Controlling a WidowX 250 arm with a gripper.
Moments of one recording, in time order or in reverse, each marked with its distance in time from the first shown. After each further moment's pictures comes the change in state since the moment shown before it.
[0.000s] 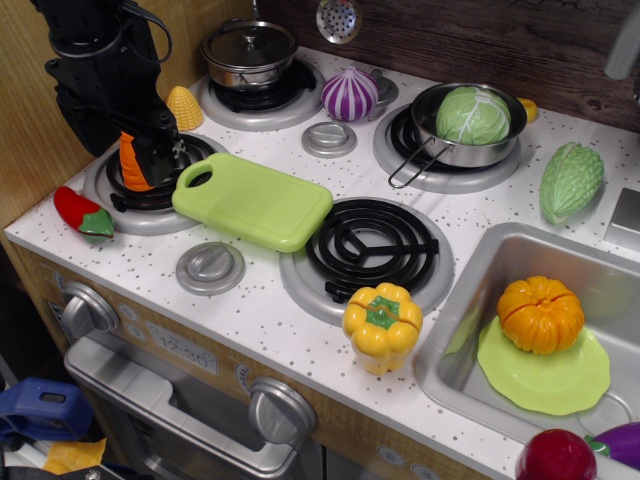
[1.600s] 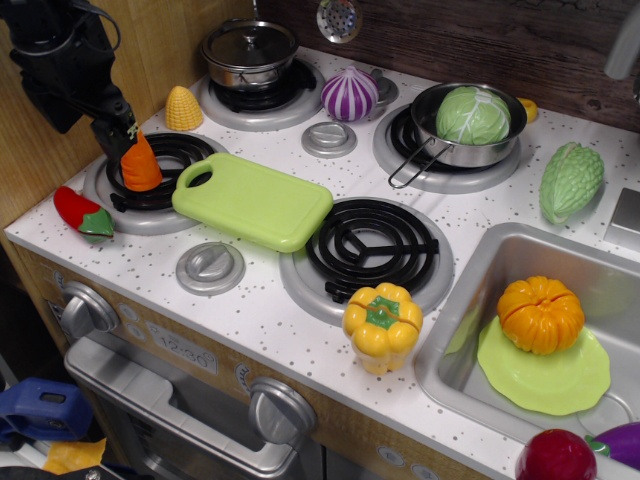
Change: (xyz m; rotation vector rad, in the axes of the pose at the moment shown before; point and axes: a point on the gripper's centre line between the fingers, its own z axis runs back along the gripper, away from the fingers) arm 0.018 0.061 -0.032 0.049 -0.084 0.002
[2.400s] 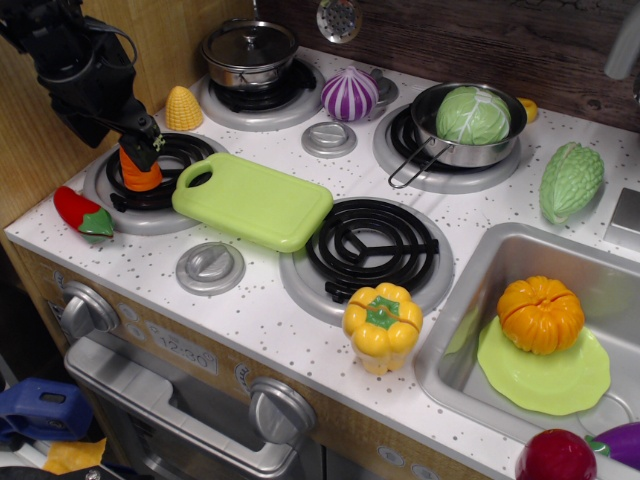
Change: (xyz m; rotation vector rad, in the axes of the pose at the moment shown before) arm 0.006 -0.015 -0.022 -0.049 -0.099 0.028
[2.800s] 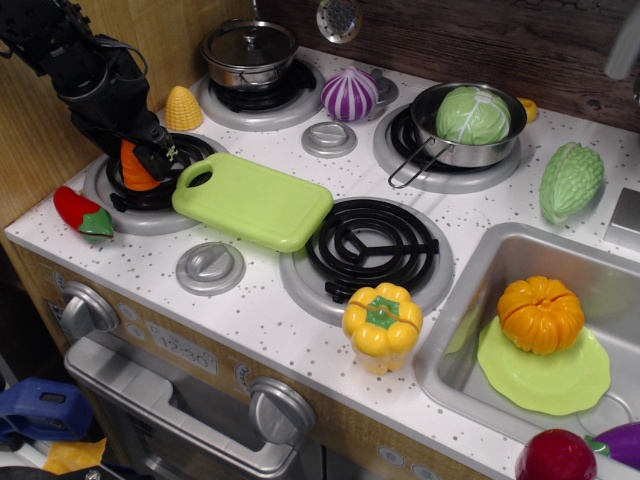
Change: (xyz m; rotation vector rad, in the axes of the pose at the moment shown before) arm 0.003 -0.002 -0.014 -0.029 -0.012 -0.006
